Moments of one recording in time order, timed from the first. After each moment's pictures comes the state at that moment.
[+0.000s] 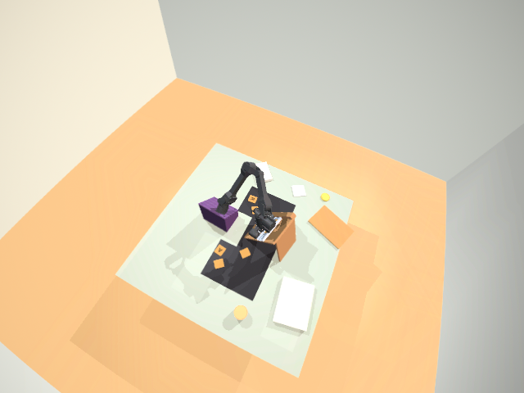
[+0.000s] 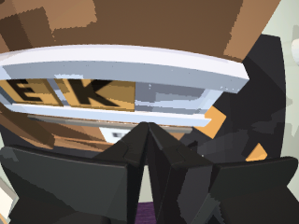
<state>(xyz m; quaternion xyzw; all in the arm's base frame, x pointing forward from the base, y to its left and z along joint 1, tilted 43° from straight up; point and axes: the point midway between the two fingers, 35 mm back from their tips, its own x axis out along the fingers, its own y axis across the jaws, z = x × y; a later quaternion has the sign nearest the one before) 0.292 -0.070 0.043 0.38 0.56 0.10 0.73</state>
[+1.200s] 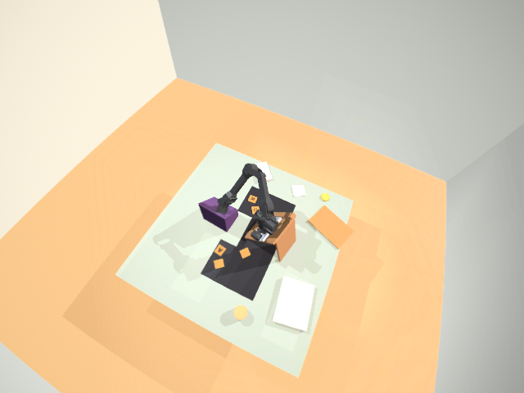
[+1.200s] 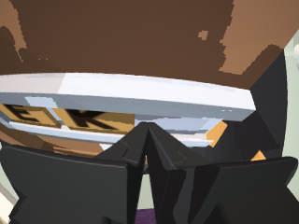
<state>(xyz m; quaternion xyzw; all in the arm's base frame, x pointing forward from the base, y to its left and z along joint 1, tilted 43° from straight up) 0.309 -0.070 0.037 0.38 0.56 0.10 0.73</state>
